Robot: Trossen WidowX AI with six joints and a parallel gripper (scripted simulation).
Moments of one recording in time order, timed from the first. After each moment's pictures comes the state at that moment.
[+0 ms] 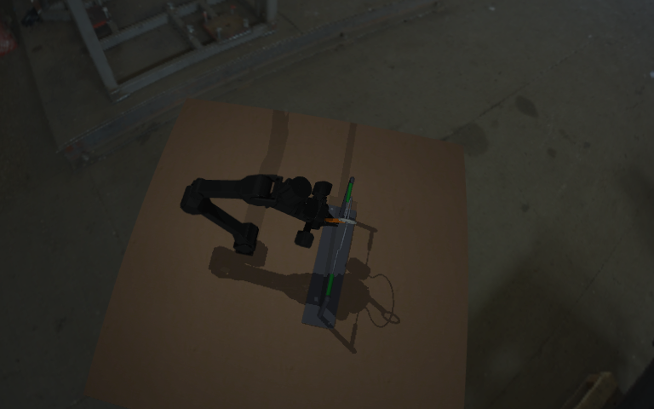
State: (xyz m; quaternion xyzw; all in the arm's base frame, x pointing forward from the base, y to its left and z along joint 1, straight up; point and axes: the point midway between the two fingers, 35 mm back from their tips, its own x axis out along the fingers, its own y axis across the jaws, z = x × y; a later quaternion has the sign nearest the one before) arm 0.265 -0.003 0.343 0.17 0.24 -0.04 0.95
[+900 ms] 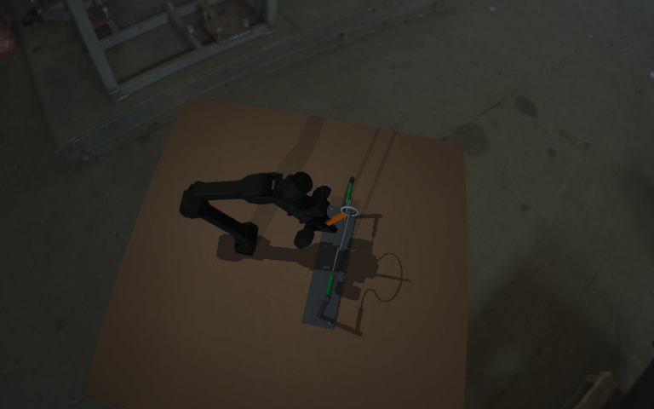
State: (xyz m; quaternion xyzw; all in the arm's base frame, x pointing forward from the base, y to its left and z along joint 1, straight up) arm 0.264 -0.017 0.341 -0.01 0.24 -0.09 0.97
